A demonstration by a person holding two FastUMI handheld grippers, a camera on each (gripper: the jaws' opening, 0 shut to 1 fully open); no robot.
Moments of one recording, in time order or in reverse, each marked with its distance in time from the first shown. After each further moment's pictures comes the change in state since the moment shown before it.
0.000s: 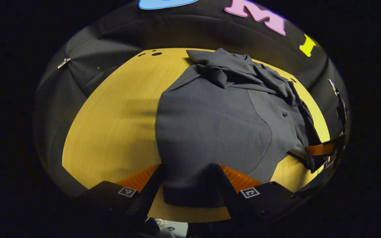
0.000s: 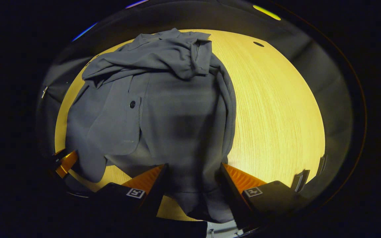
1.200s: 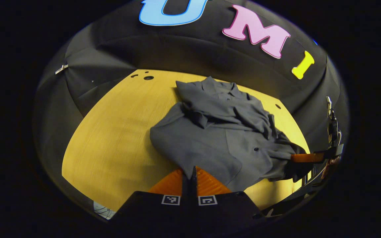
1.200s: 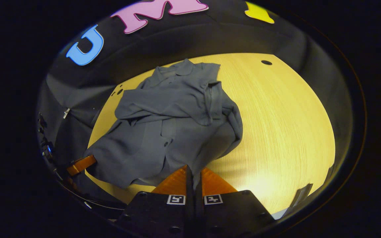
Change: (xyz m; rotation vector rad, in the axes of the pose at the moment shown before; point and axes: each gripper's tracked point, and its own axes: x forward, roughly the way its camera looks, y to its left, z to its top) left arm -0.056 -0.032 0.102 -0.114 -0.203 -0.160; right arm -0.063 0.023 0.086 0.062 -0.236 0.257
